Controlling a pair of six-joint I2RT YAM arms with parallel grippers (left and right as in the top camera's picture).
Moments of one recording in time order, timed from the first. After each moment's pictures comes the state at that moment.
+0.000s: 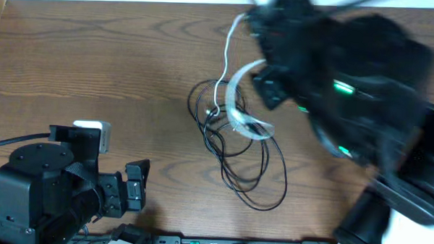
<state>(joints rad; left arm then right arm) -0.29 0.95 1.79 -1.69 0.00 -0.25 0.90 1.83 3.02 -1.44 0.38 -0.08</state>
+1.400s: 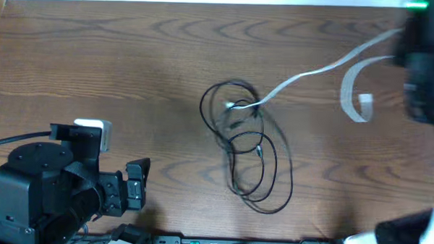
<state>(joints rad) -0.29 0.95 1.79 -1.67 0.00 -0.23 0.27 1.64 2.58 -1.60 0.75 0.35</state>
